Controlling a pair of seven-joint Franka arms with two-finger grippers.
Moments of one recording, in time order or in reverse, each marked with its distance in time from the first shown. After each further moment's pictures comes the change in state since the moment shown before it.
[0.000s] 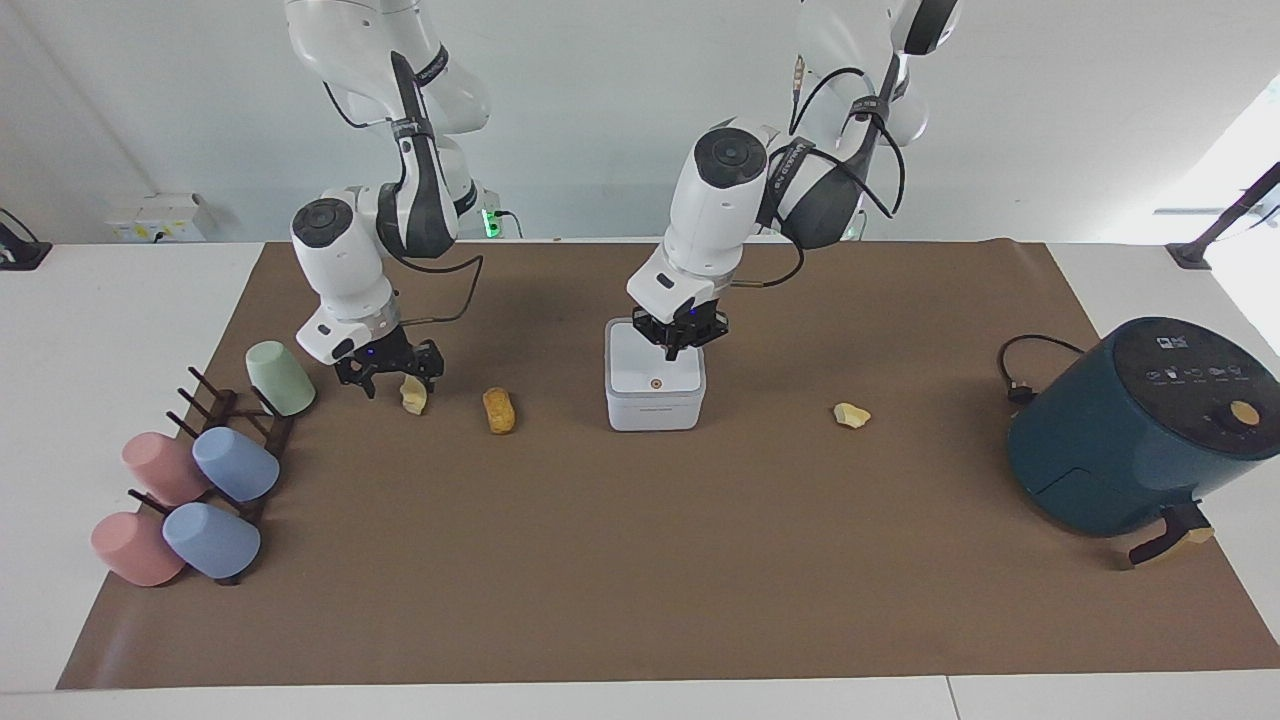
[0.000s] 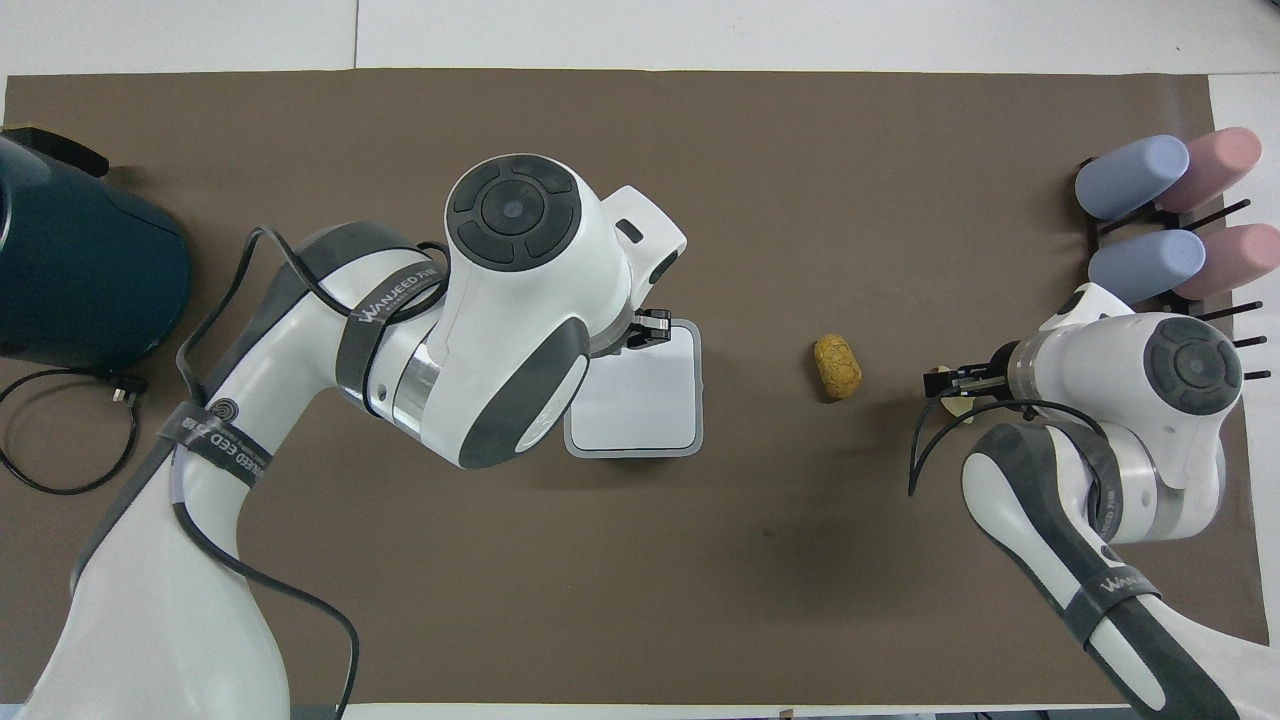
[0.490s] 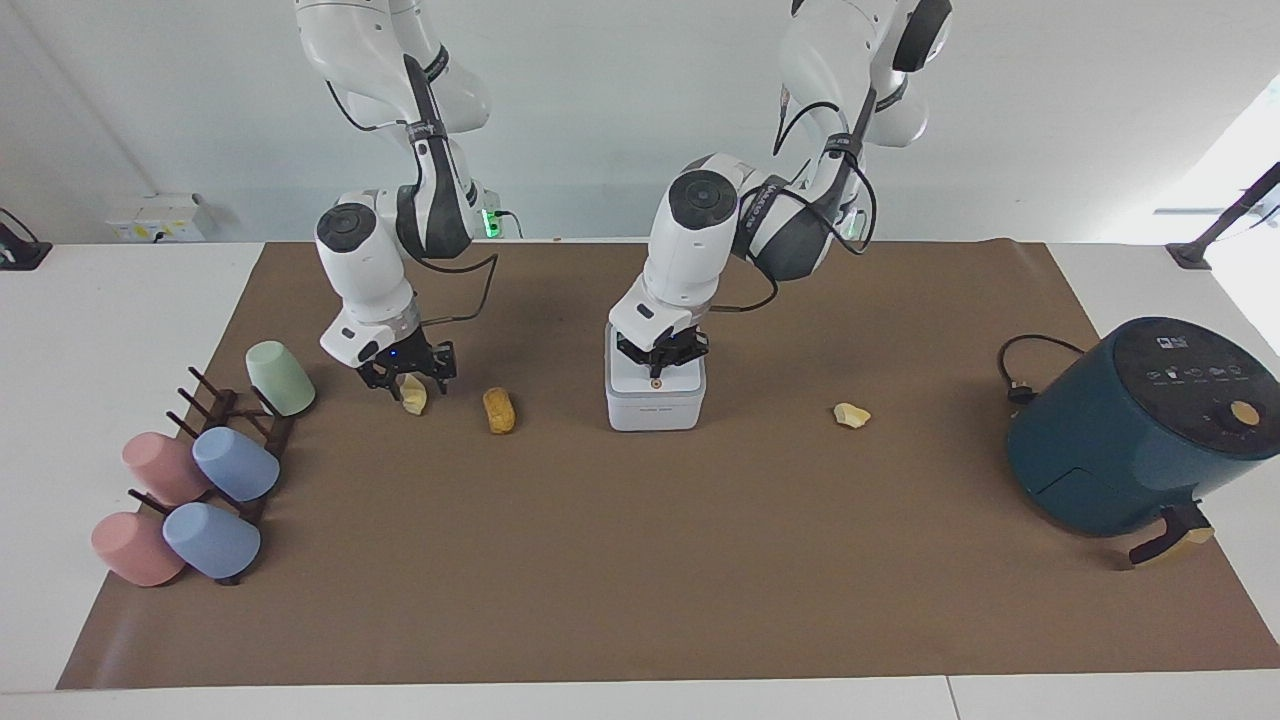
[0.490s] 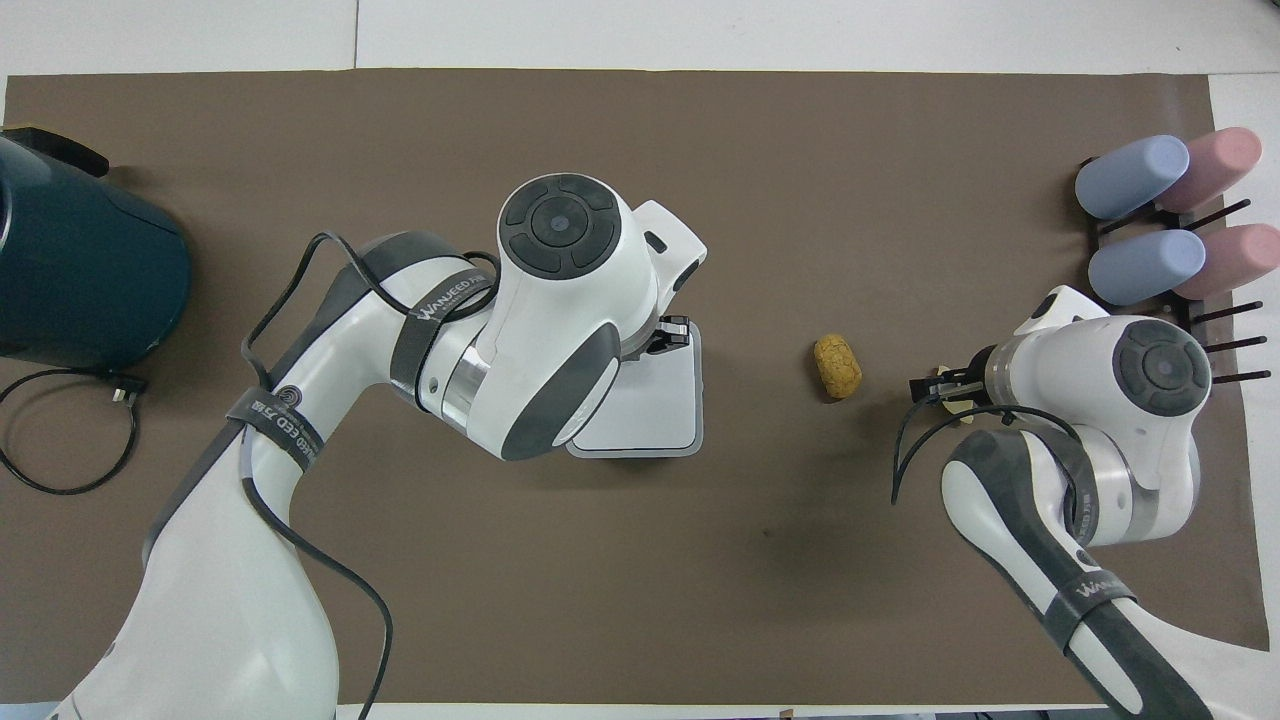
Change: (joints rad) left arm -0.025 0.064 0.001 0.001 0.000 0.064 -0.033; right arm 0.050 0.006 0.001 -0.011 0.000 0.004 -0.004
